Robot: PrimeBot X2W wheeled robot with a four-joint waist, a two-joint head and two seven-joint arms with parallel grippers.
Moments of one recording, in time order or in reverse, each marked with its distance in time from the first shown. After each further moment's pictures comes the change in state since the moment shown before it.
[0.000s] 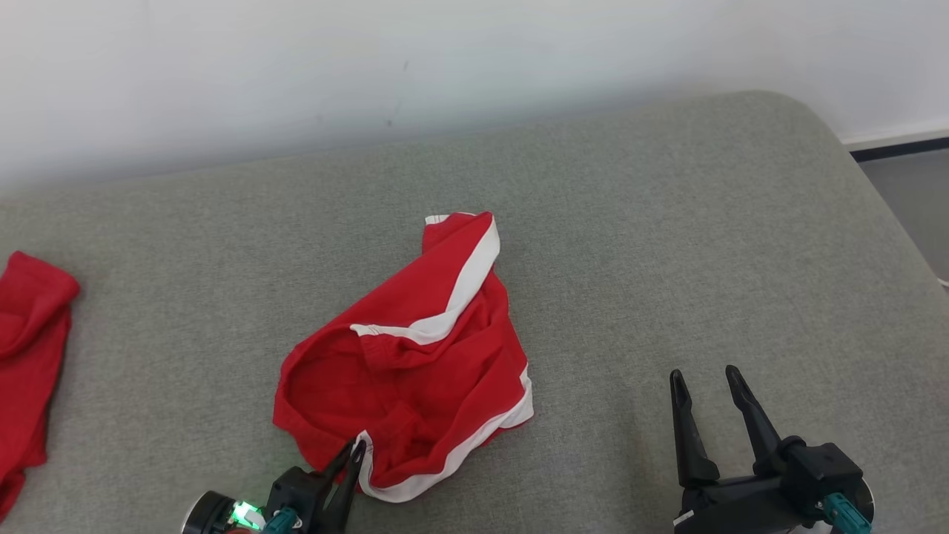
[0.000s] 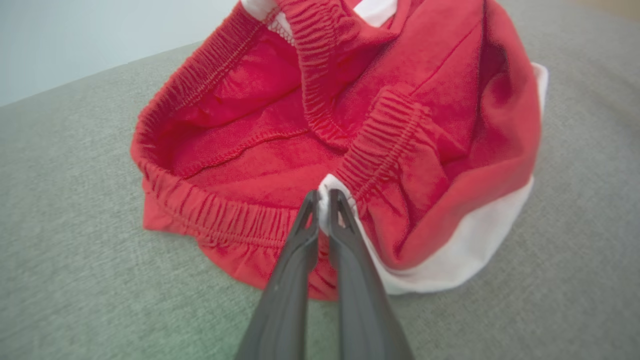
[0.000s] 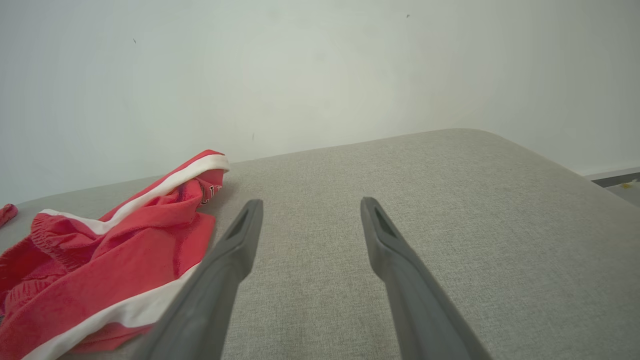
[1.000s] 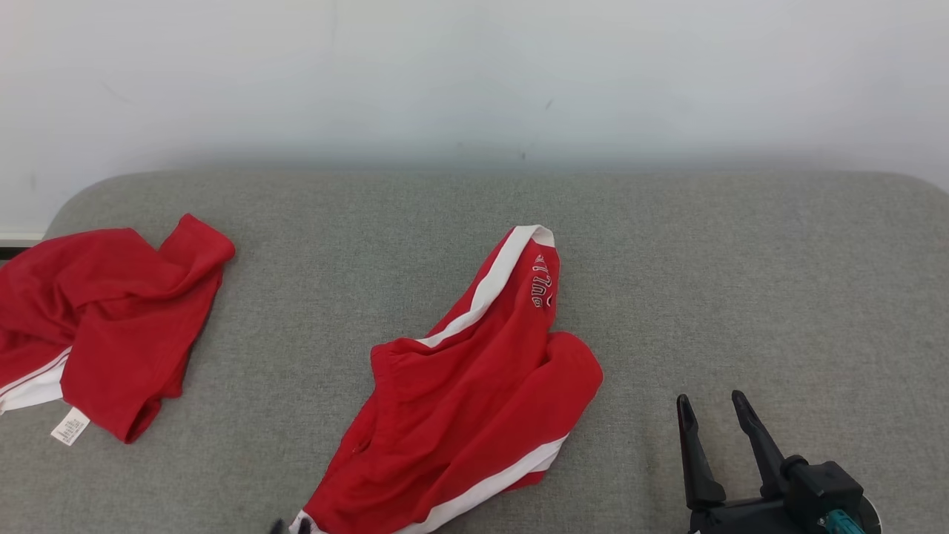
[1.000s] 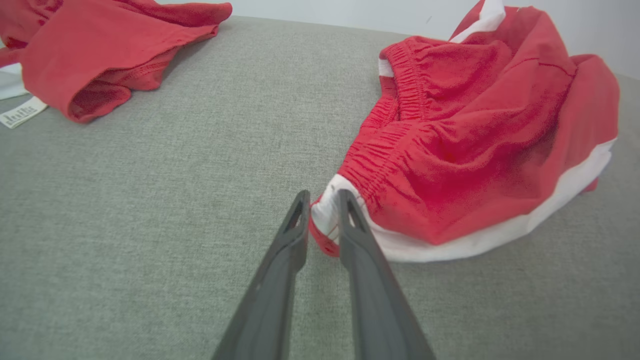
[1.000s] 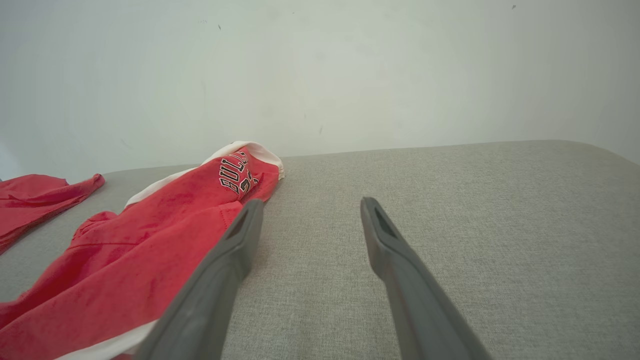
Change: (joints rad) left arm 0.335 -0.065 0.218 -0.241 -0.108 0.070 -0.001; right arm 0.035 -0.012 -0.012 0.031 -0.007 0.000 0.000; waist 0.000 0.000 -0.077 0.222
